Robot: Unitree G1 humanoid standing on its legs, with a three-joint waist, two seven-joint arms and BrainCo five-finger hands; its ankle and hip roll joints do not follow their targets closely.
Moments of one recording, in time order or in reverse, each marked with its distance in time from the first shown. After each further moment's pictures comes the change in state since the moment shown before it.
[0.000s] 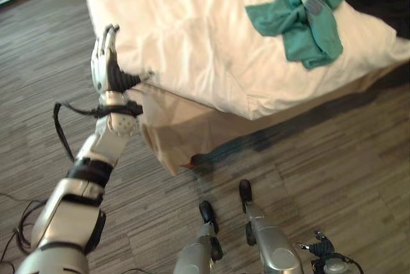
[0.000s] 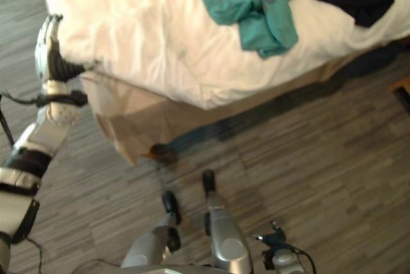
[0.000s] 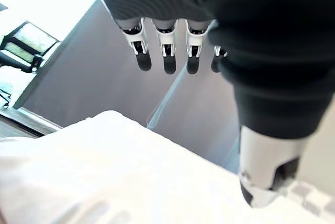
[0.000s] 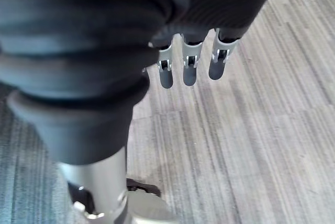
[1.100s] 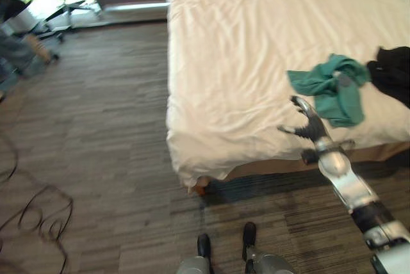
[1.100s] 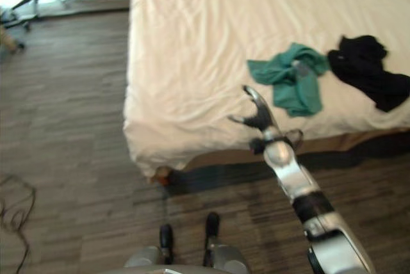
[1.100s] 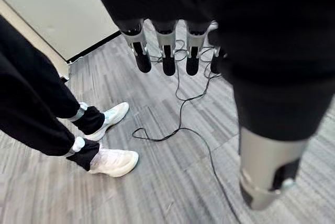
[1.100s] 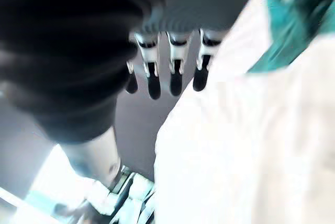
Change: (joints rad) left arm 1.042 -0.347 0.345 0.609 0.065 0.131 -0.171; right arm -0.537 -0.258 0.161 -0.803 -0.001 -0.054 0.014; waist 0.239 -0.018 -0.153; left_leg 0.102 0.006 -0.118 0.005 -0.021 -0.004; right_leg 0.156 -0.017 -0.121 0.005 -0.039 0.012
